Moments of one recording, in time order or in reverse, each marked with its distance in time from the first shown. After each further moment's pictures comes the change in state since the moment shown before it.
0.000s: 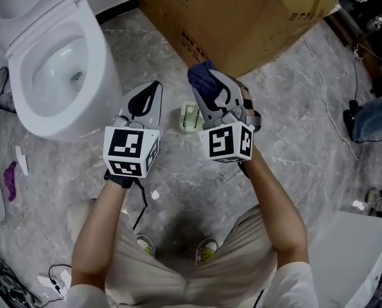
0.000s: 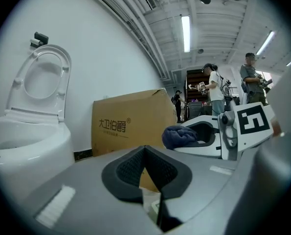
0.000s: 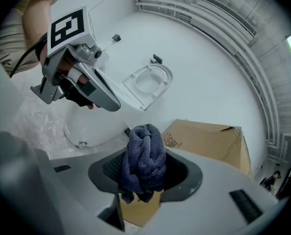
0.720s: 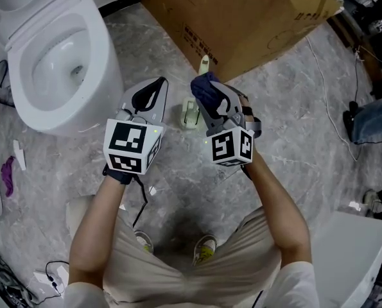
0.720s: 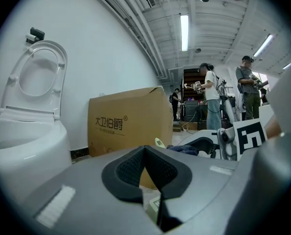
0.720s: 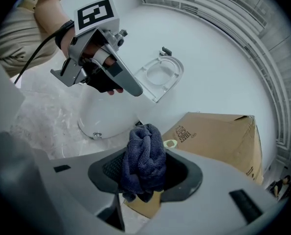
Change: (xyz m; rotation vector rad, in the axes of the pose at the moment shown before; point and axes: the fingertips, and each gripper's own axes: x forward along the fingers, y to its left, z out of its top) left arm 0.001 -0.004 -0.004 0.010 0.025 -0.048; right arm -0.005 0.043 -0.032 -0.015 0.067 0.117
